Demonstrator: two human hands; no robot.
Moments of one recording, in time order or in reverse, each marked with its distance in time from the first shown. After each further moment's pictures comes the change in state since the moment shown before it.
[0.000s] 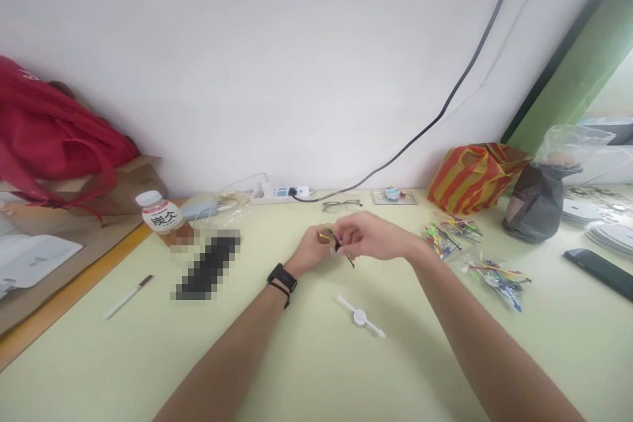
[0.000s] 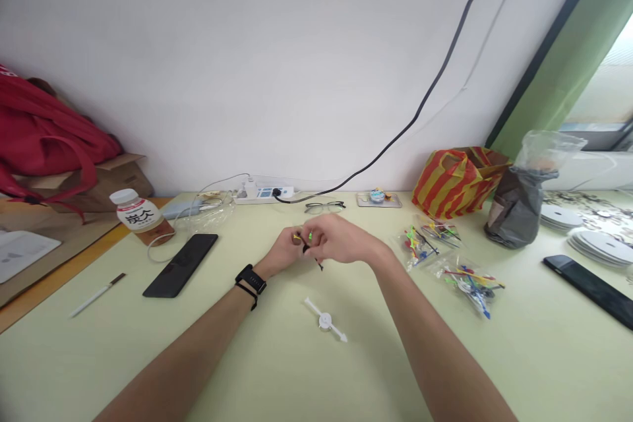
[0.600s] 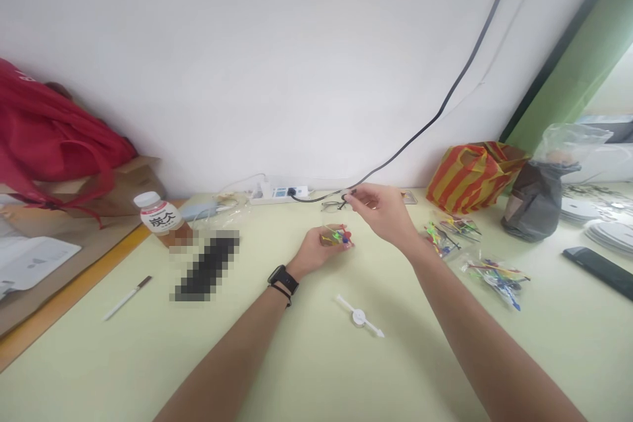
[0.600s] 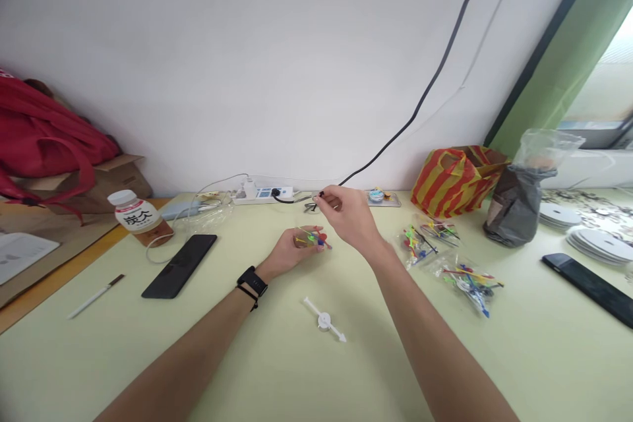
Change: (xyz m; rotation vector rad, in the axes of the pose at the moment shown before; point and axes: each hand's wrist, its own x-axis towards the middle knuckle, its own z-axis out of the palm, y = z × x) left_hand -0.003 -0.002 0.011 0.003 0.015 -0.045; right_hand 0.009 0.005 -0.006 -0.155 0.789 -0.129
